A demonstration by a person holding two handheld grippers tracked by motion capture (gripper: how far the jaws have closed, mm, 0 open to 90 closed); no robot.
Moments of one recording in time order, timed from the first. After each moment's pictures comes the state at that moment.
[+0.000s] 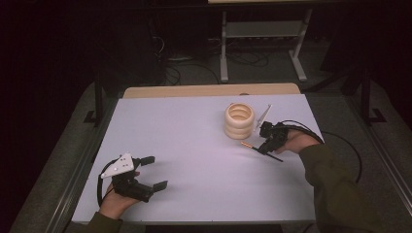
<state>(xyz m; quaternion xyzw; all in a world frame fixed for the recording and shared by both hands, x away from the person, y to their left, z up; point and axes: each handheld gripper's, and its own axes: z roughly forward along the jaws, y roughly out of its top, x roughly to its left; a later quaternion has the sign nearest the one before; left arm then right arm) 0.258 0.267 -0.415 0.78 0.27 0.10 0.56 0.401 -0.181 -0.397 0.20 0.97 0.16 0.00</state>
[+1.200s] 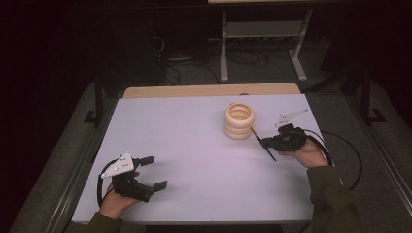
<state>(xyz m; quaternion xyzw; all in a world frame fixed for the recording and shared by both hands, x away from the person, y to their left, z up) 0.258 0.268 -0.416 0.78 0.27 0.10 0.56 0.368 -0.225 -0.397 0.31 0.87 0.38 0.06</state>
